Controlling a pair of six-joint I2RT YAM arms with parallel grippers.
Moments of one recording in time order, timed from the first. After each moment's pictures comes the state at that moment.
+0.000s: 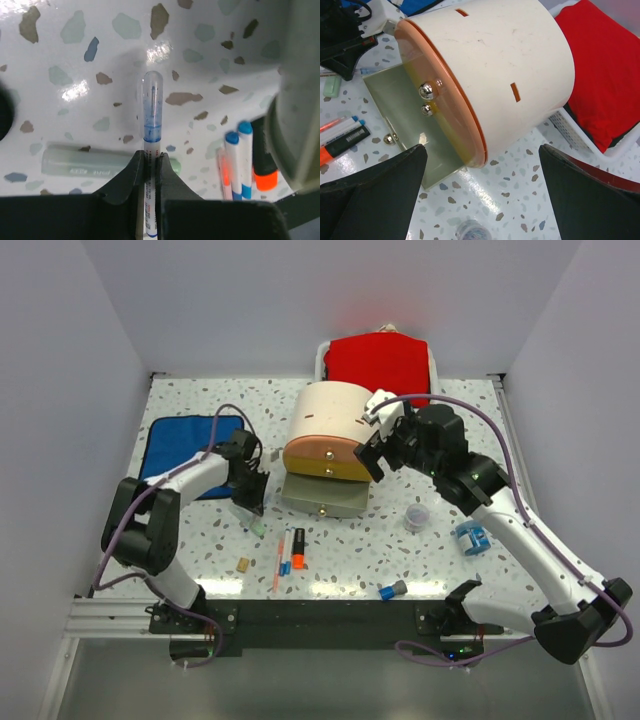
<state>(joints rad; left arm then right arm) -0.32 1.65 1.01 -0.67 0.22 -0.04 0.60 1.14 1.24 -0.50 -0.07 -0.32</state>
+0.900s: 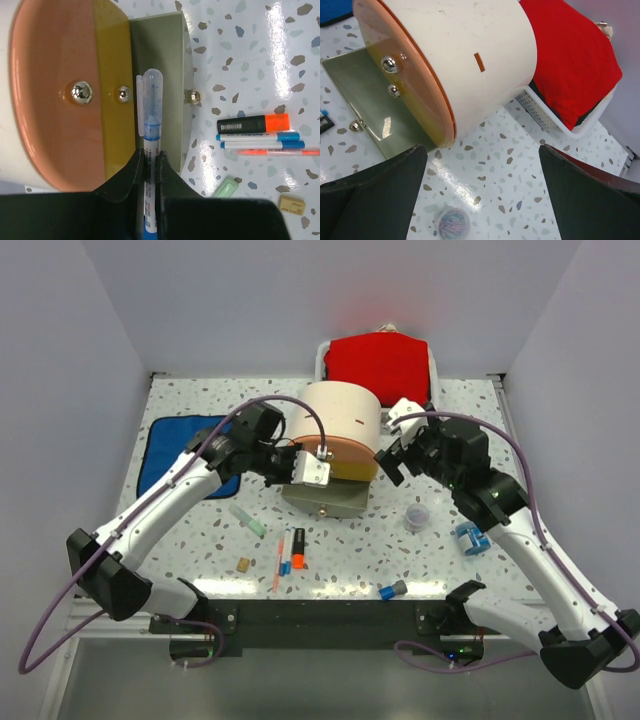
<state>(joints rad) -0.62 1.40 1.40 -0.92 0.49 1.04 0.53 1.00 1.14 -0.49 -0.03 -0.40</state>
